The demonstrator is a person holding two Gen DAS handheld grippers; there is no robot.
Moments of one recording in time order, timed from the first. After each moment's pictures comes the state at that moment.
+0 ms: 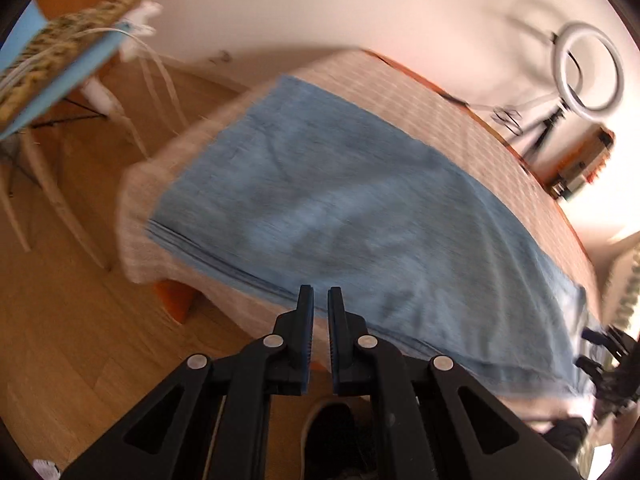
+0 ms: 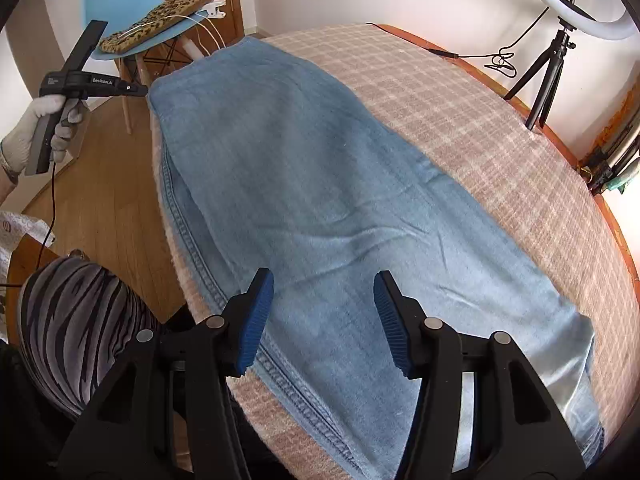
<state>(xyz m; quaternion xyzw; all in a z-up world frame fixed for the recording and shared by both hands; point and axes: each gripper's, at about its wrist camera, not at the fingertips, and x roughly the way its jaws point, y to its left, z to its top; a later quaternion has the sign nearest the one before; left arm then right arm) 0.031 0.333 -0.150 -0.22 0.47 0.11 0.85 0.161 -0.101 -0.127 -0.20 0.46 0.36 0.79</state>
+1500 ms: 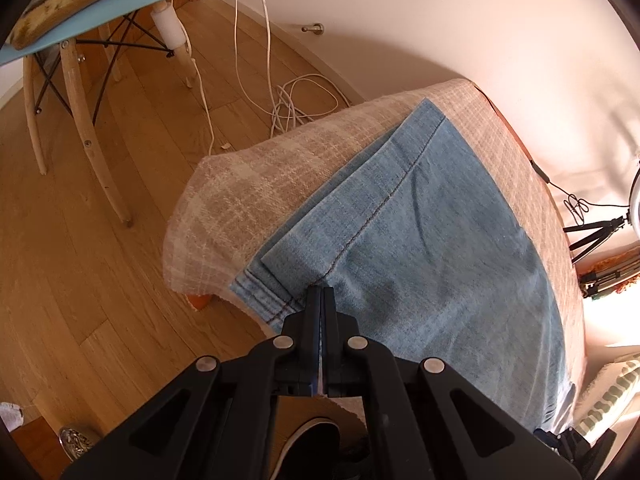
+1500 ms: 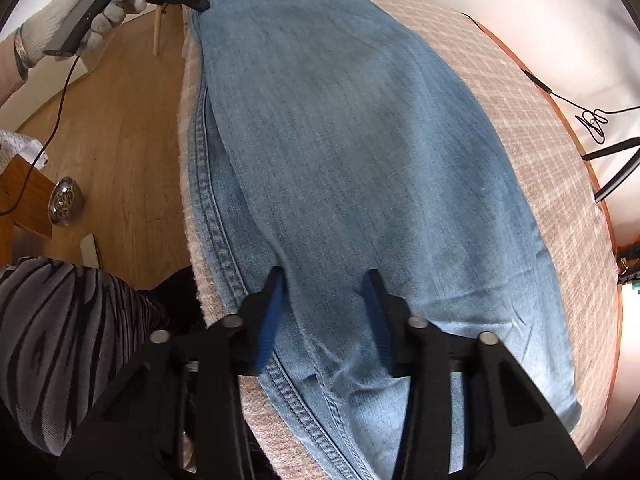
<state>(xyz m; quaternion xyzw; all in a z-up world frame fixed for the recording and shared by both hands) 0.058 0.429 -0.192 -0.34 0.49 0.19 0.78 0.143 0.016 -0.178 -0.34 0.46 0.39 0.72</state>
